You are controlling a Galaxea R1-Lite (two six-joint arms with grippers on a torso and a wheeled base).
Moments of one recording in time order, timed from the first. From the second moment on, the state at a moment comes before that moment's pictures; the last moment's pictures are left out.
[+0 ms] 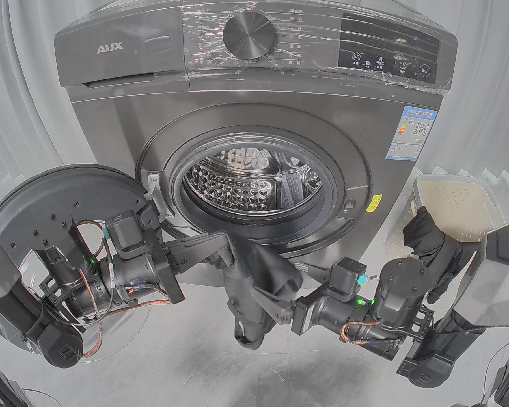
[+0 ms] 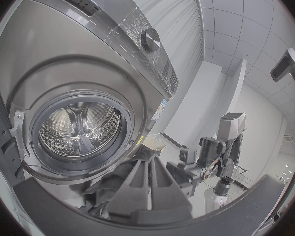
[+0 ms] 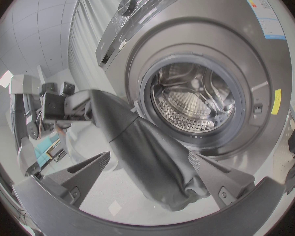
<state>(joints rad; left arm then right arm) -0.46 1.81 -0.38 -1.55 -0.58 -0.32 0.82 2.05 -0.48 -1.49 -0.05 0.22</state>
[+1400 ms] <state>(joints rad) -0.49 1.84 -0.69 -1.51 -0.31 -0.33 0.80 2.33 -0.54 -1.54 -0.10 0.17</state>
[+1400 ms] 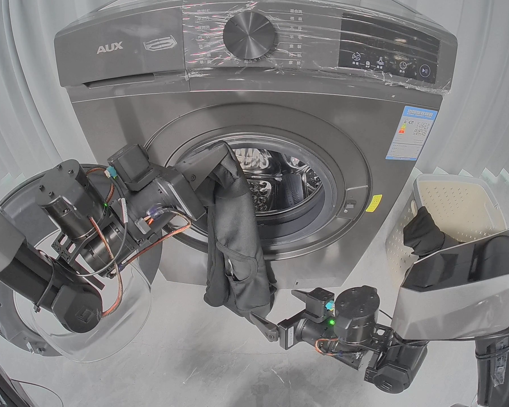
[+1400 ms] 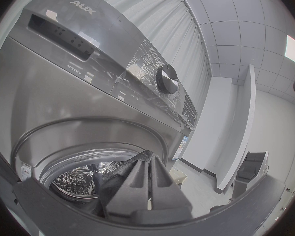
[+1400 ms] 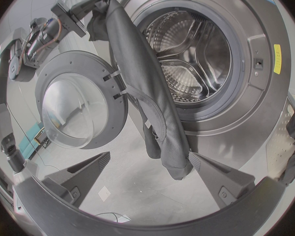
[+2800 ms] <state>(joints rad) -0.49 1.85 -0.70 -1.52 -0.31 -0.33 0.71 2.72 -1.22 -1.22 -0.08 0.12</state>
